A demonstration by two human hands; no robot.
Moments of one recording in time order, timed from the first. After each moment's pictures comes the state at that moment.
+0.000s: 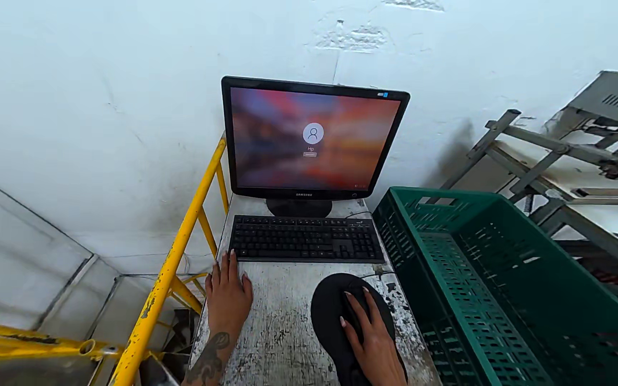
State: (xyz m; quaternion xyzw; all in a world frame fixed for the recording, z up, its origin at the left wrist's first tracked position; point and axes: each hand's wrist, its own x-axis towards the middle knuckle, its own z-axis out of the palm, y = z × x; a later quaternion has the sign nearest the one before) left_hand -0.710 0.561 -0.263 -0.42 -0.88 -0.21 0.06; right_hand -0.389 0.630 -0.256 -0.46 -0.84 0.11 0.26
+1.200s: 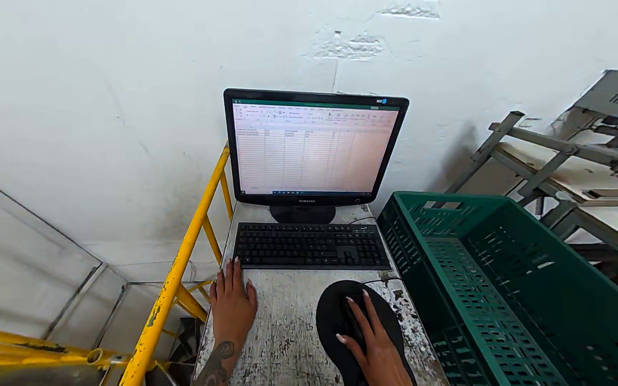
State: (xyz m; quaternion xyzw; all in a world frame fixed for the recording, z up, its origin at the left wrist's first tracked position) left_hand -0.709 0.560 -0.259 -0.42 -0.88 -0.21 0.06; right_hand -0.391 0.628 -0.245 -0.43 -0.86 0.16 0.23
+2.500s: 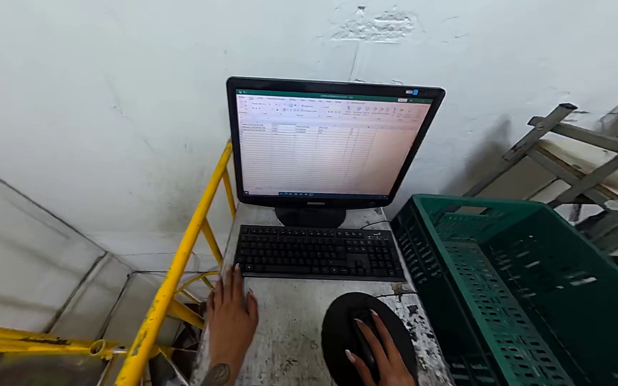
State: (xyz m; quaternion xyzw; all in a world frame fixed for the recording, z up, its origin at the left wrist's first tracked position) left_hand -0.713 0.561 -0.265 -0.42 -0.88 -0.22 0.08; right_hand -0.392 0.631 -0.241 -0.43 -0.85 0.20 0.22
